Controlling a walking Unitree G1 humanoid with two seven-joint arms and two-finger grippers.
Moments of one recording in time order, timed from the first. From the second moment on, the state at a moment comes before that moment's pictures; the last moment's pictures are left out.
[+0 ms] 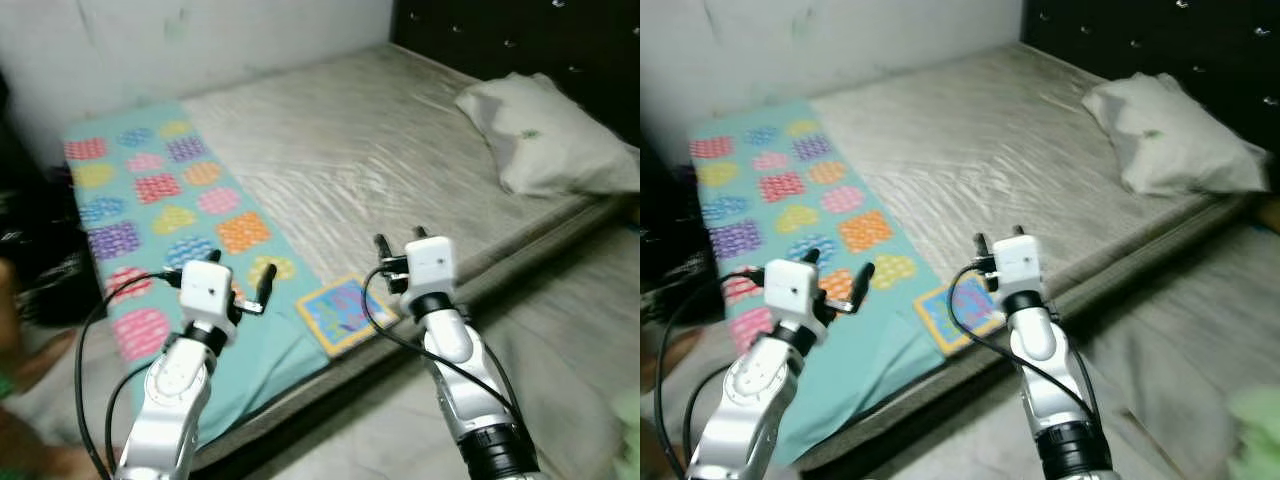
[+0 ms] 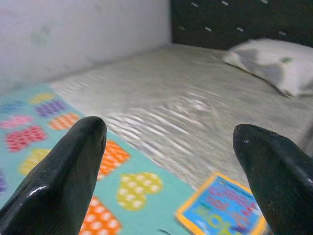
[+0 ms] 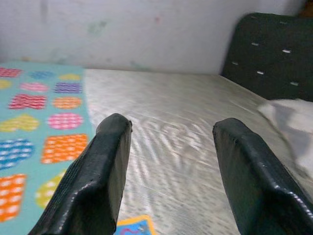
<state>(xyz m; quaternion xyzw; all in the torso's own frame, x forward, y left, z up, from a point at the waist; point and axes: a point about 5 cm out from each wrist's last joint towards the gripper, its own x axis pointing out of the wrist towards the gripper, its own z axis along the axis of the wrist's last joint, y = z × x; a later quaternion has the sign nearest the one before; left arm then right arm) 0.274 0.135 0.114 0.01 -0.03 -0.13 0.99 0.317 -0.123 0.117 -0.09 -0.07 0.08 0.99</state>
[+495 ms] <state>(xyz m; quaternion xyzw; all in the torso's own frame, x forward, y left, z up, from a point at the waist) 0.273 0.126 0.111 0.00 -0.03 -0.14 0.99 0.317 -0.131 0.116 -0.10 -0.06 0.07 0.99</state>
